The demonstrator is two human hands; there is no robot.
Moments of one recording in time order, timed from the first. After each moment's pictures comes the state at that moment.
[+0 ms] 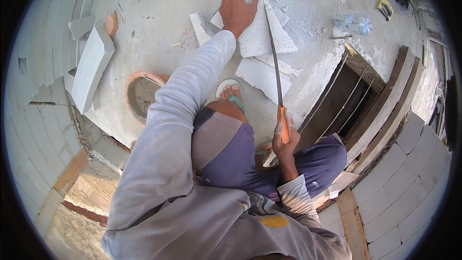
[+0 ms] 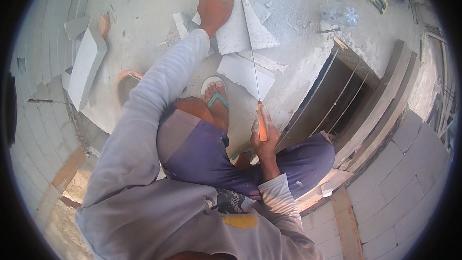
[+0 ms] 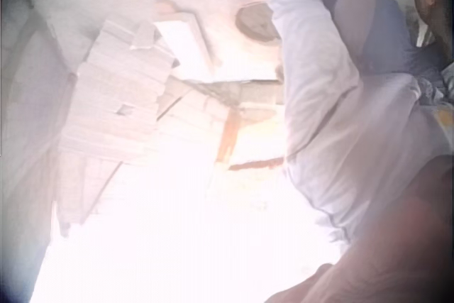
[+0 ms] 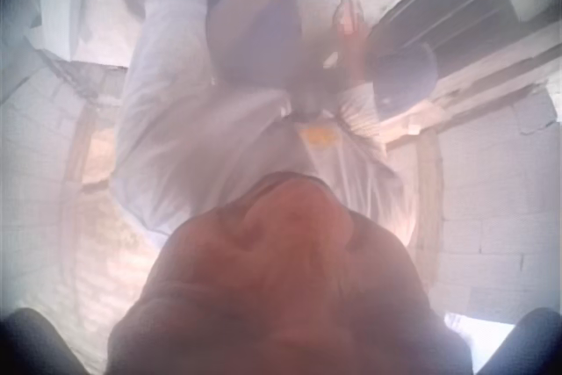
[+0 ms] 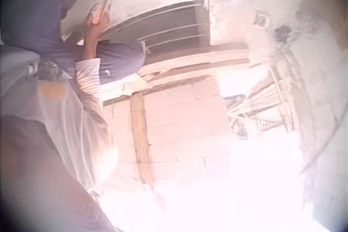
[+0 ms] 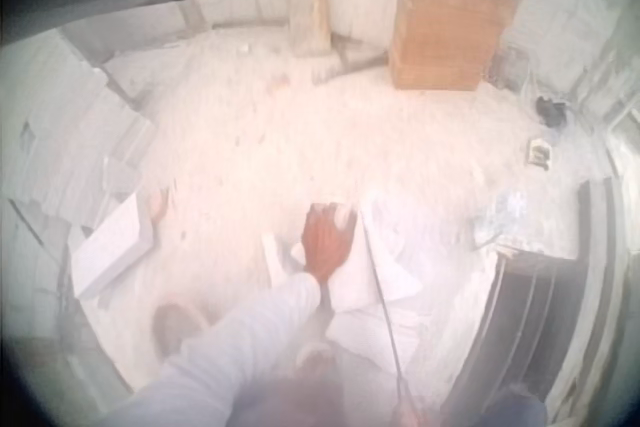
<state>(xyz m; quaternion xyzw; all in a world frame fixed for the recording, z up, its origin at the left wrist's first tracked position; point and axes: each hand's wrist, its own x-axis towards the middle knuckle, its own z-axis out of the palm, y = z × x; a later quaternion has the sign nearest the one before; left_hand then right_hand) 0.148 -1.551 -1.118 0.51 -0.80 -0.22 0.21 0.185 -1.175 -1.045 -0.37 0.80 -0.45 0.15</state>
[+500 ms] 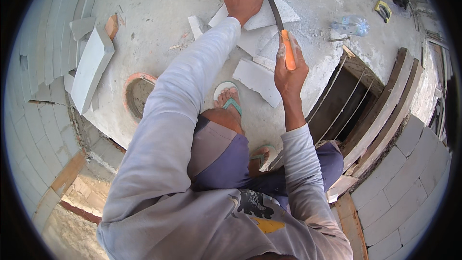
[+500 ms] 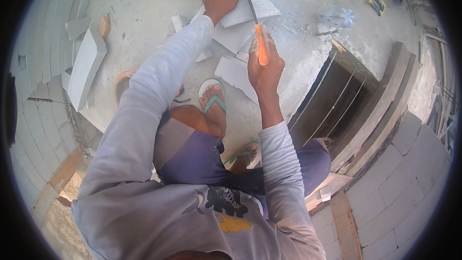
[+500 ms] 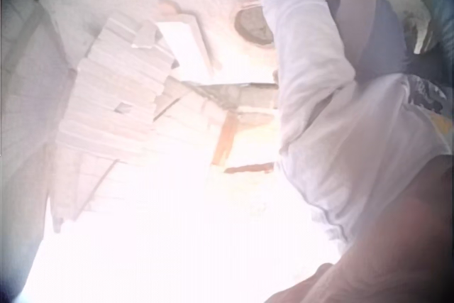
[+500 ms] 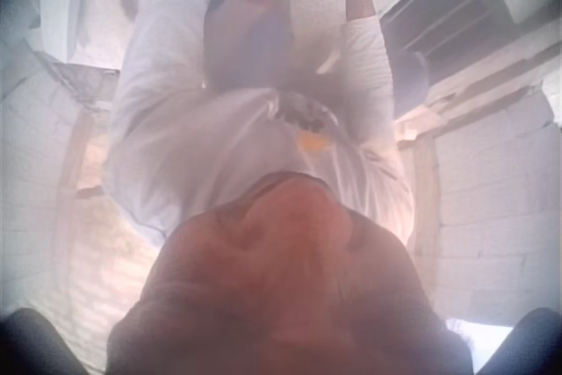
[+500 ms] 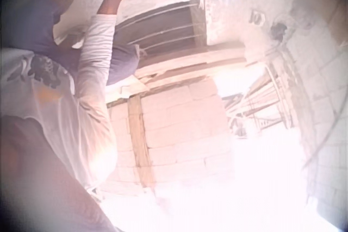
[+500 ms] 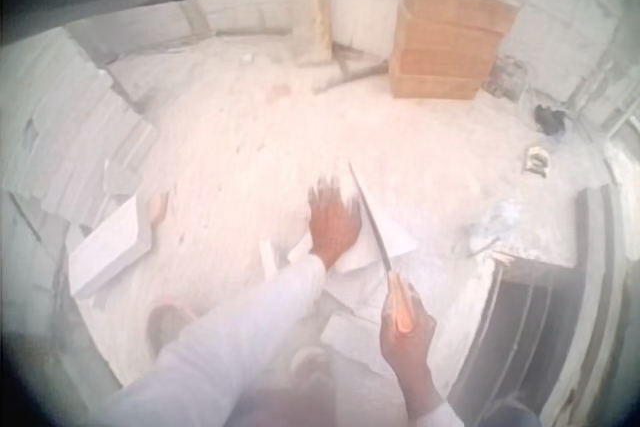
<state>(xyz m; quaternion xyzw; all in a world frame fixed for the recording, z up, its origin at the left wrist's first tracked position) 0.106 -1.581 -1.141 0.42 -0.85 -0.01 0.31 0.101 -1.332 -1.041 -0.34 0.80 -0.47 0.13</state>
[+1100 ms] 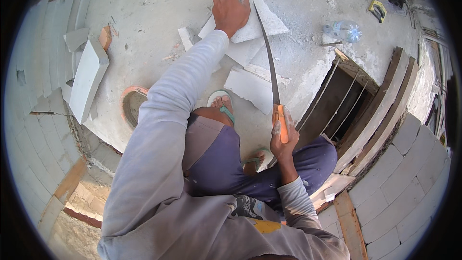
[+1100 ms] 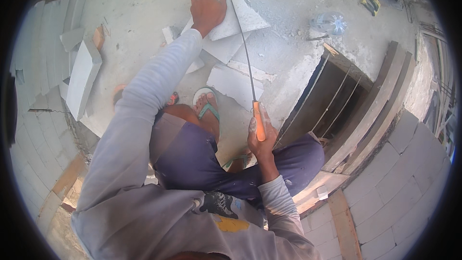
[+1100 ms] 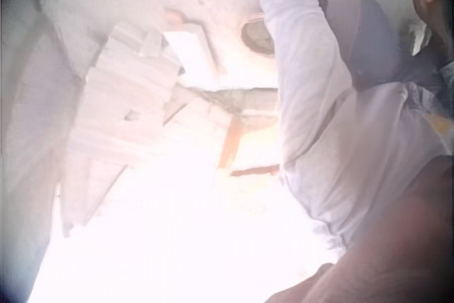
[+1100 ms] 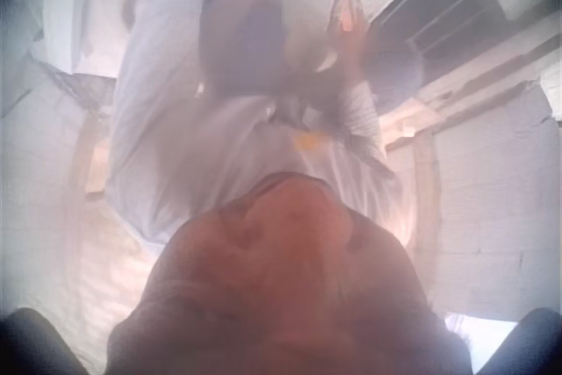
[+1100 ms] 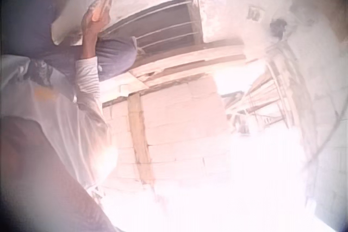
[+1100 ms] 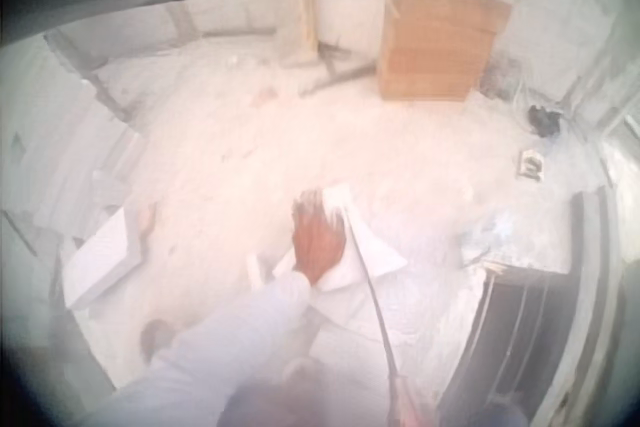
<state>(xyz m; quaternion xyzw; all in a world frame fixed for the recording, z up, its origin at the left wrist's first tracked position) 0.115 -1.570 -1.126 0.47 -0.85 -0.13 0.22 0.138 -1.212 -1.033 -0.35 0.79 -0.47 0.17</state>
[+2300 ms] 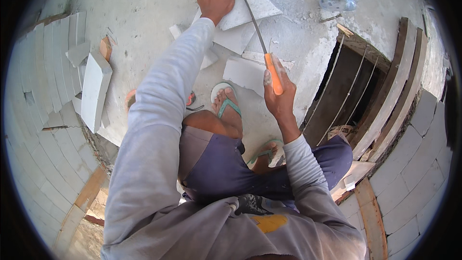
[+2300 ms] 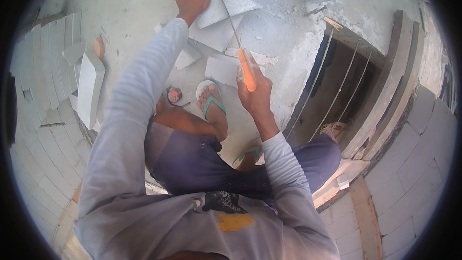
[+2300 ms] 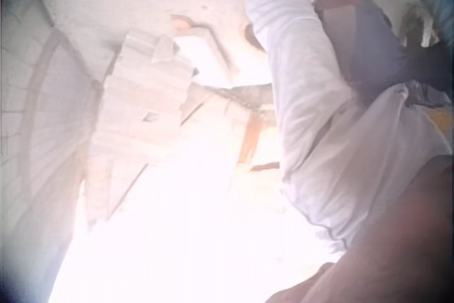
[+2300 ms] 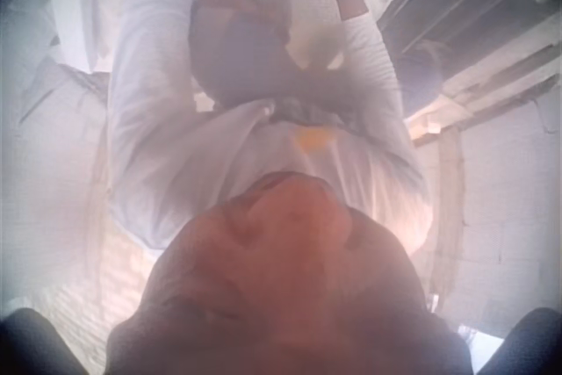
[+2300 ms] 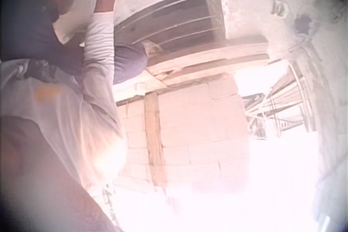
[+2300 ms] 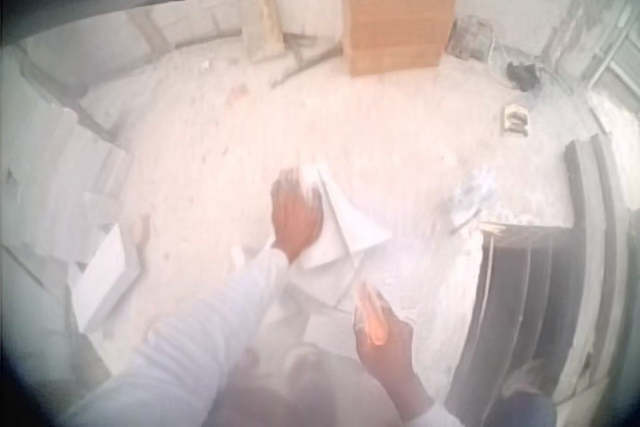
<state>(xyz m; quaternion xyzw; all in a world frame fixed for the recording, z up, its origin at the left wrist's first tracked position) 0.103 -1.593 -1.160 0.36 -0.90 -0.03 0.24 0.124 -1.261 -1.060 -0.31 0.79 -0.50 0.19</state>
